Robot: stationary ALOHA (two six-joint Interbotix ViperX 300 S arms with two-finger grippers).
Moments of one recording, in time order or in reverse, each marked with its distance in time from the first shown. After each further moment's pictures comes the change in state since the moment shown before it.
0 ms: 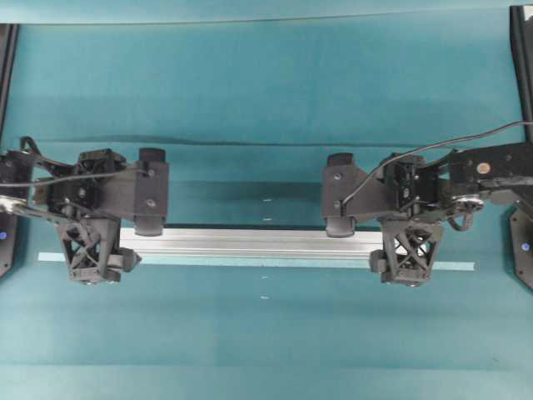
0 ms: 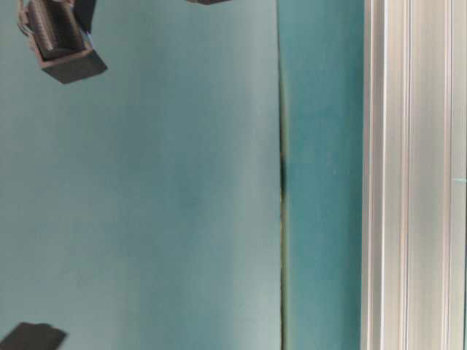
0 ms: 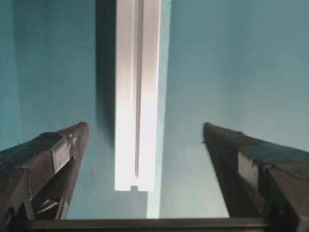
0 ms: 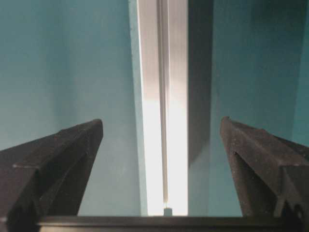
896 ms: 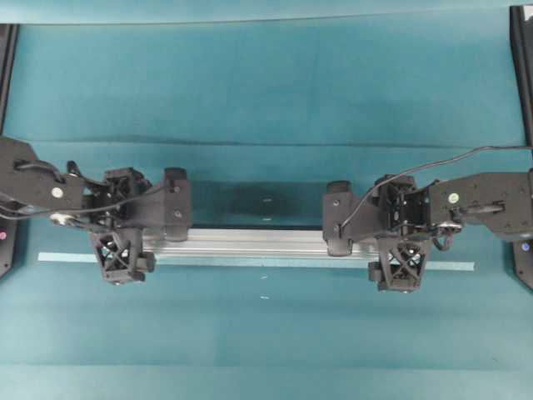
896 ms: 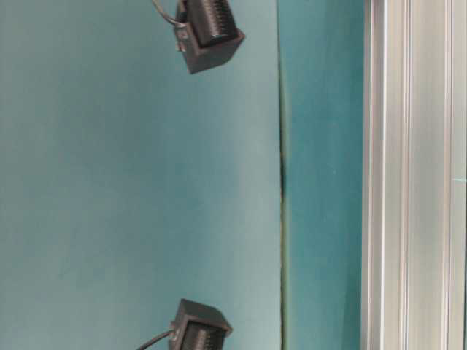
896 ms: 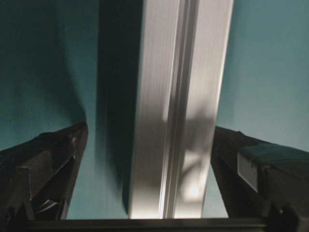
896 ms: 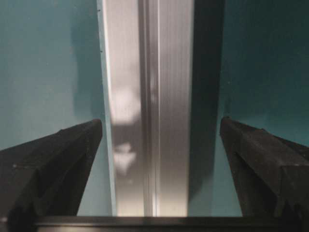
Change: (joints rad) left arm 0.049 0.261 0.126 0.002 -0.341 0.005; right arm 0.011 0.153 0.164 -0.041 -0.295 0.002
